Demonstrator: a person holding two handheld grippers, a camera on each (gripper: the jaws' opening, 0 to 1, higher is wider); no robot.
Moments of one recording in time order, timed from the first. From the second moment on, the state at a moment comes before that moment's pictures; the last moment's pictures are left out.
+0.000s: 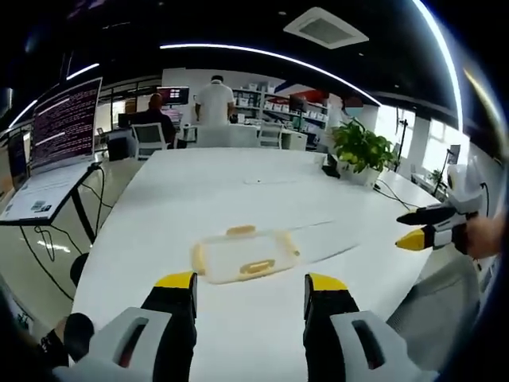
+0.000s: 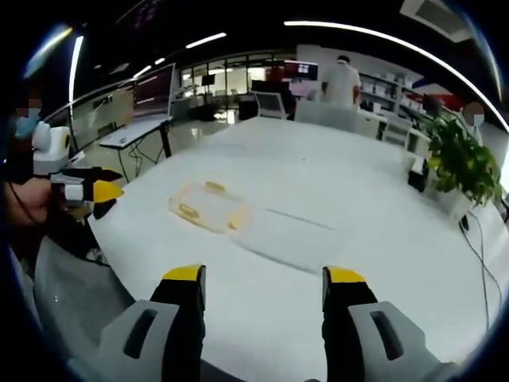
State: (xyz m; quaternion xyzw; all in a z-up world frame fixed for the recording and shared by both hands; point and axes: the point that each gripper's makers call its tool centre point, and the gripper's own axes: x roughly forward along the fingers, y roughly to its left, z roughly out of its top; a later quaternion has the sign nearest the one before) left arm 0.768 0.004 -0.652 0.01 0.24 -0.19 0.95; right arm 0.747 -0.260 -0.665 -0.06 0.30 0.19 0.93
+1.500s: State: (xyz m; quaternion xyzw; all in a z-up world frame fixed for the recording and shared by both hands) left arm 0.847 0.010 -0.700 0.24 0.31 -0.44 0.81; right arm 0.831 -0.178 -0.686 -0.23 0.32 0.46 0.80
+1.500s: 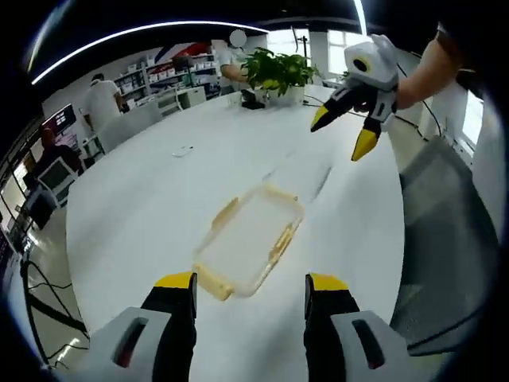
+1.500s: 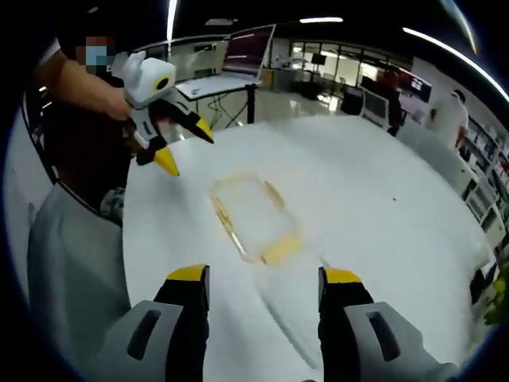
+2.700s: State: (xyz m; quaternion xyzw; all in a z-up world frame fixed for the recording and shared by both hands) left arm 0.896 0.015 -0.756 0.36 0.35 -0.59 0.64; right arm 0.883 -0.143 -0.767 -0.42 0.40 0.57 0.58
